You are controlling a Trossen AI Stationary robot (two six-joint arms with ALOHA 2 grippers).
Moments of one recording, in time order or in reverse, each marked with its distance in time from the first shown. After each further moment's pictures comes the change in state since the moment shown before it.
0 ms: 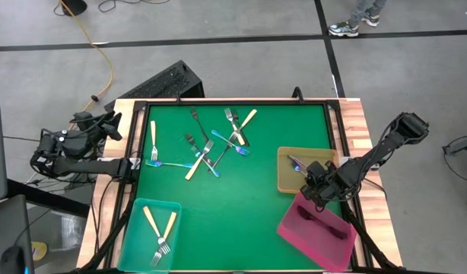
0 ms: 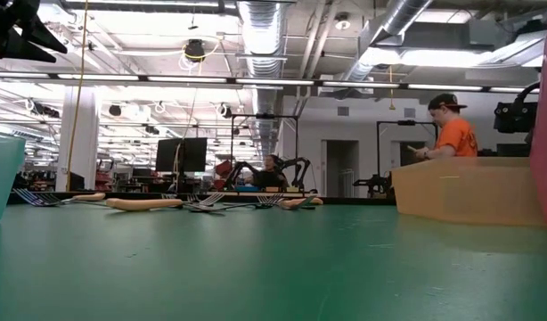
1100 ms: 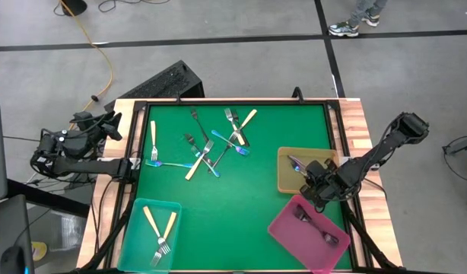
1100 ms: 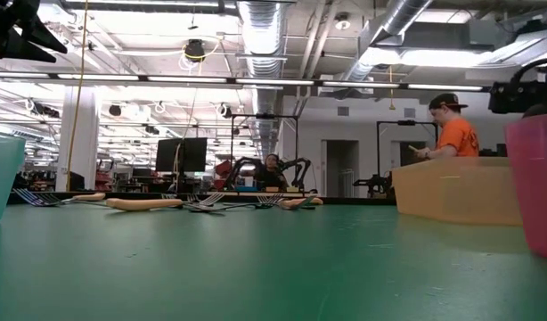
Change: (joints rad) left arm 0.000 0.000 0.000 0.000 0.000 0.000; right arm -0.006 -0.005 0.090 -0.099 0.051 -0.059
